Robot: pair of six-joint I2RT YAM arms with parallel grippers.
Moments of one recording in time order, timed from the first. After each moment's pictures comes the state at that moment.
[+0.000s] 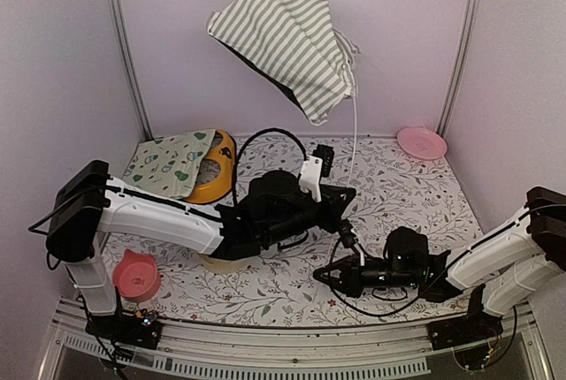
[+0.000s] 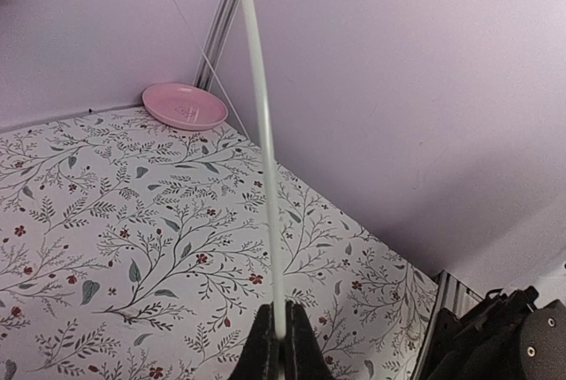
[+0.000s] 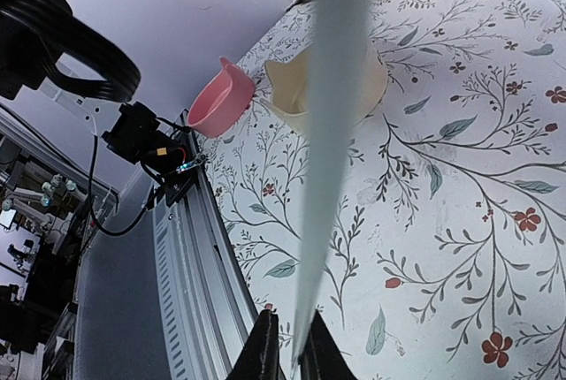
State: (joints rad) left arm -1.20 1.84 1.16 0.60 -0.24 -0.42; right arm 1.12 1.45 0.32 0.83 -0.23 0.67
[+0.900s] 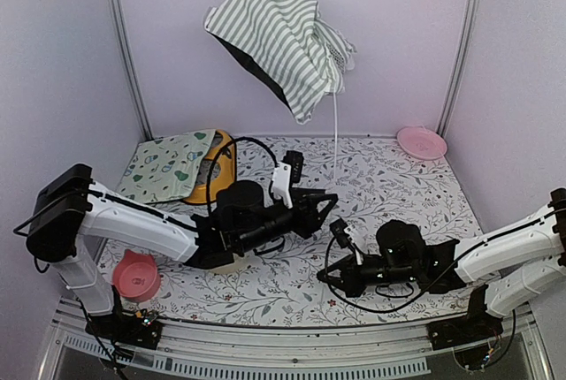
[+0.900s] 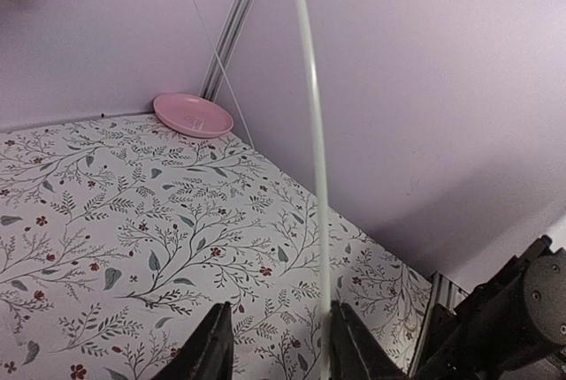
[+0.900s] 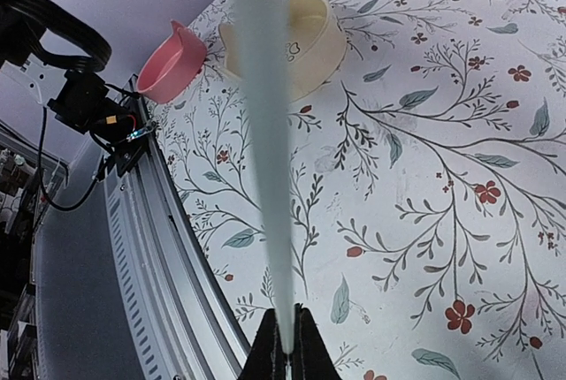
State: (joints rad) left arm -1.17 1.72 0.93 0.76 -0.22 -0.44; right arm 1.13 1.32 0.44 0.39 -0.13 0.57
